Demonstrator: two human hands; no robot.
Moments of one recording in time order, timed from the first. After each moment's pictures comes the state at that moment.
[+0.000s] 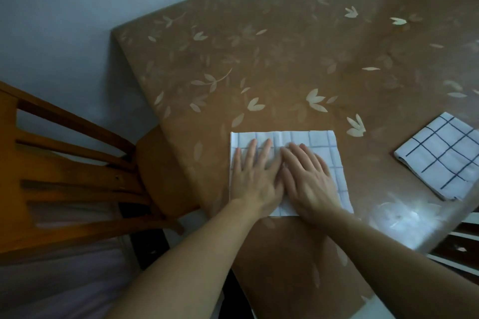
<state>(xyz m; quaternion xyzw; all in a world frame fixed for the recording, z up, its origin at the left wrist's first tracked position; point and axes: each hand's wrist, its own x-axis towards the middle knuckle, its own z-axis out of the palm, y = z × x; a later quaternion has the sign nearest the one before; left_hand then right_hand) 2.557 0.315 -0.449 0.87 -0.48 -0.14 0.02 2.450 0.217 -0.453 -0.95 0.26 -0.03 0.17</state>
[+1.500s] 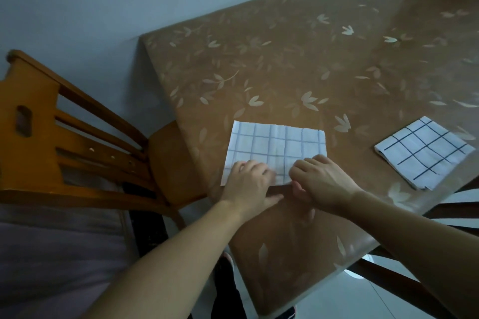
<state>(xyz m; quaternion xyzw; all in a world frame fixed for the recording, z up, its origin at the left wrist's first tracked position) 2.512 0.358 -0.428 0.83 -0.54 -0.04 0.10 2.398 0.196 -0.403 -1.00 -0.02 -0.02 0.01</state>
